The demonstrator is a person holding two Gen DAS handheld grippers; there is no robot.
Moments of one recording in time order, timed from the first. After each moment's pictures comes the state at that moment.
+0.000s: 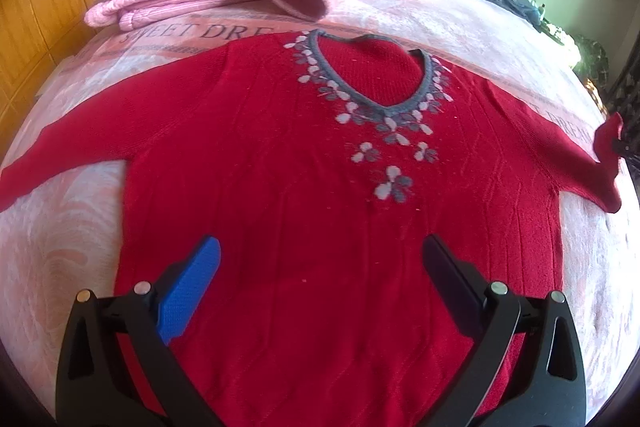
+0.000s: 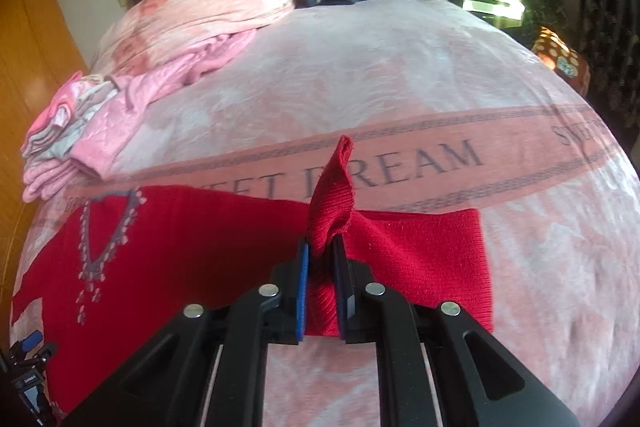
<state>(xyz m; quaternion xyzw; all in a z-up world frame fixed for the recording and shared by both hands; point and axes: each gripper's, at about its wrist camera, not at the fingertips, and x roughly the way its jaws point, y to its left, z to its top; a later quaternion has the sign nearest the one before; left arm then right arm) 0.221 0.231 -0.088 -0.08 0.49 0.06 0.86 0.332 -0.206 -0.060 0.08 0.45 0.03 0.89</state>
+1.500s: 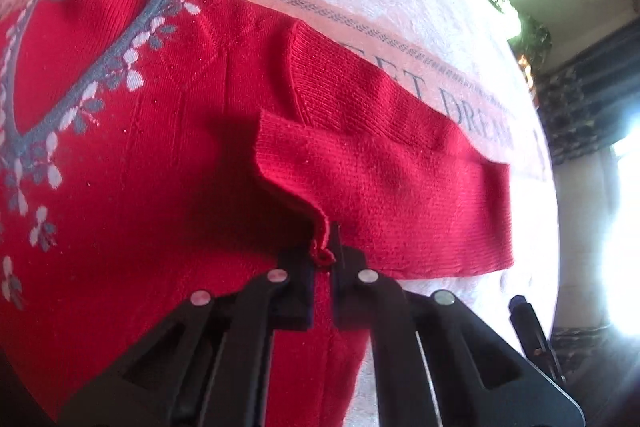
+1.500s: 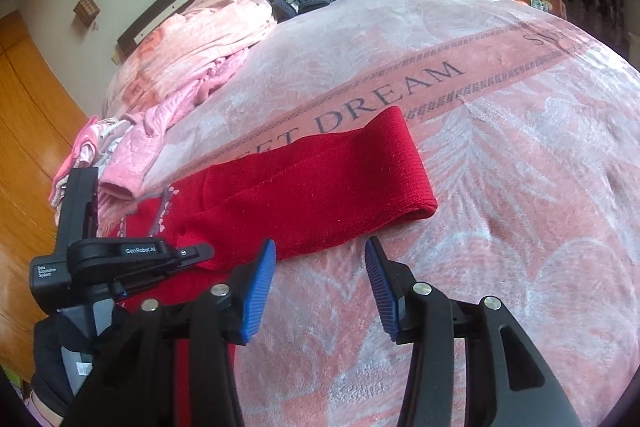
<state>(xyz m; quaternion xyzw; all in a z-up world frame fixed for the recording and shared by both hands) 0.381 0.046 -0.138 -0.20 0.59 -0.11 0.77 0.242 -0.208 -0.094 0.22 0.40 0.01 0.89</state>
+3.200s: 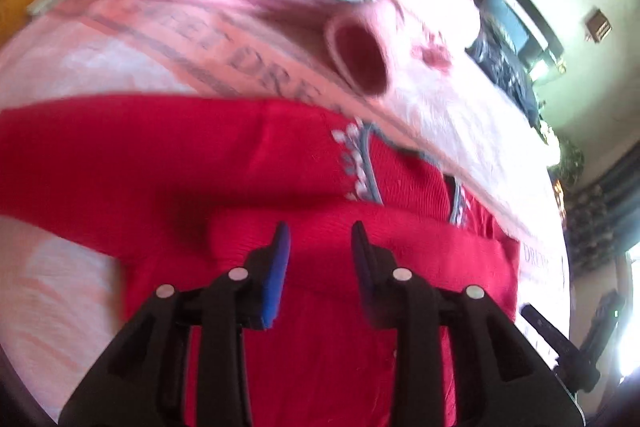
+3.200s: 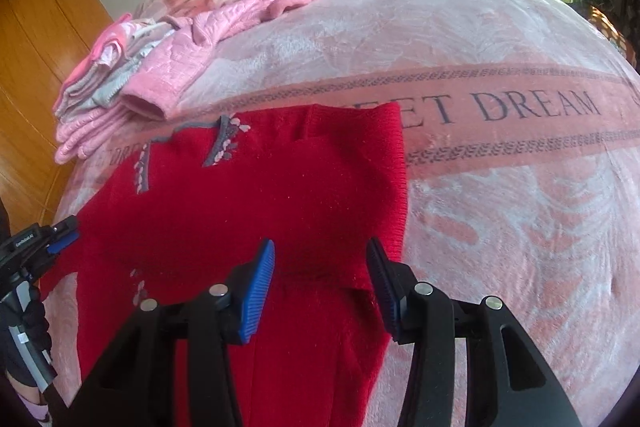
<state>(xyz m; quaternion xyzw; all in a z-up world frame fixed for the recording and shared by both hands) 0.304 0.355 -0.076 -0.26 0.46 0.03 0.85 0.329 -0.067 -0.102 0.10 0.50 0.09 0.85</state>
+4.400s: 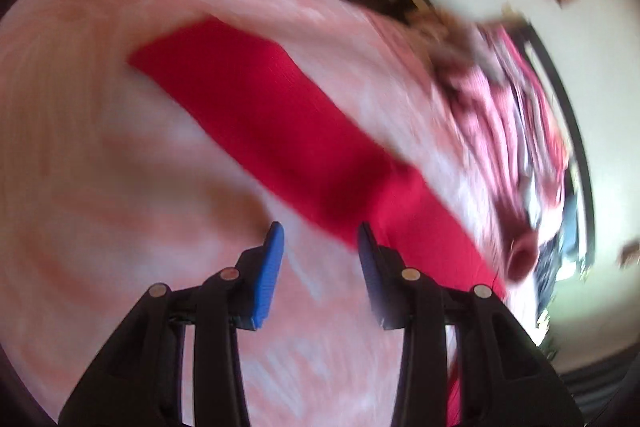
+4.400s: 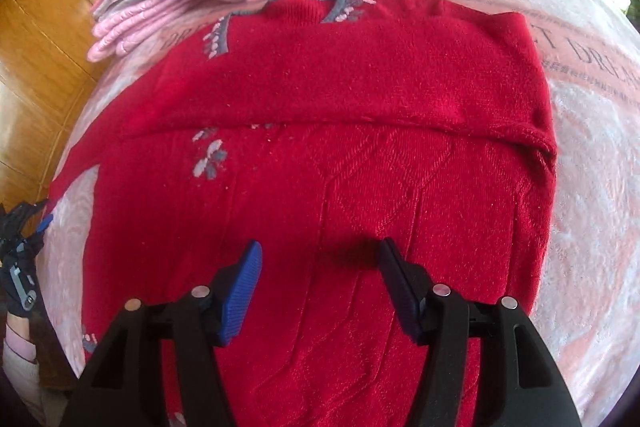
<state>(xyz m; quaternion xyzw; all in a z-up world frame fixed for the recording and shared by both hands) 0.073 0.702 -0.117 -0.49 0.31 0.25 0.77 0.248 0.027 -0.130 0.04 0.57 0.17 0.81</state>
